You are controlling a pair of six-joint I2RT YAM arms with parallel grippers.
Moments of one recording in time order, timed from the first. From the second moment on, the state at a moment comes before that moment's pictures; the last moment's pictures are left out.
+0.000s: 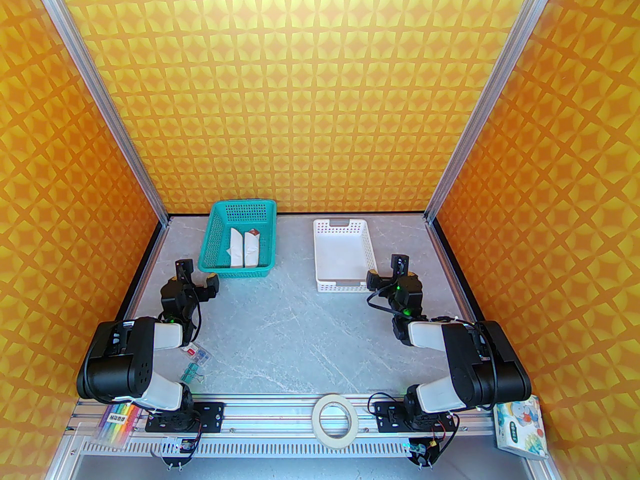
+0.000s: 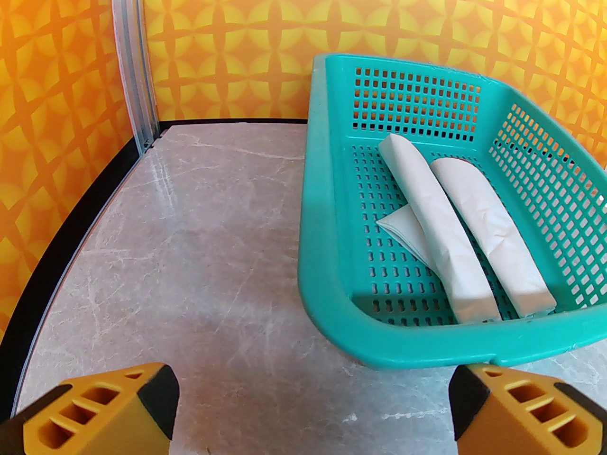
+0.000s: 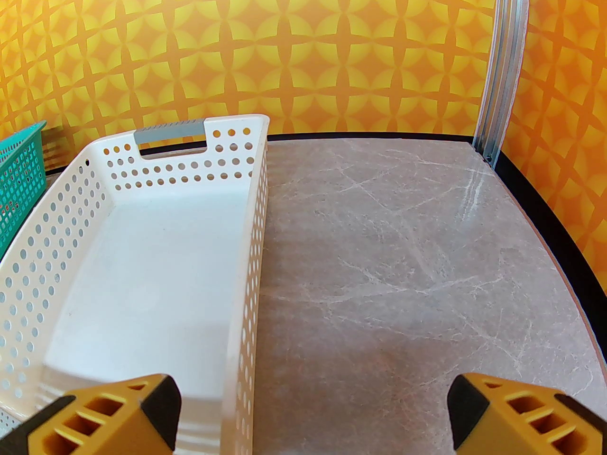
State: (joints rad) left arm 0.10 1.53 0.36 0.88 0.07 -0.02; right arm 0.05 1.49 0.38 0.80 0.11 0.04
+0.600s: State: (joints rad) left arm 0.09 1.53 0.37 0.86 0.07 0.00; right arm 0.05 1.49 0.40 0.77 0.08 0.00
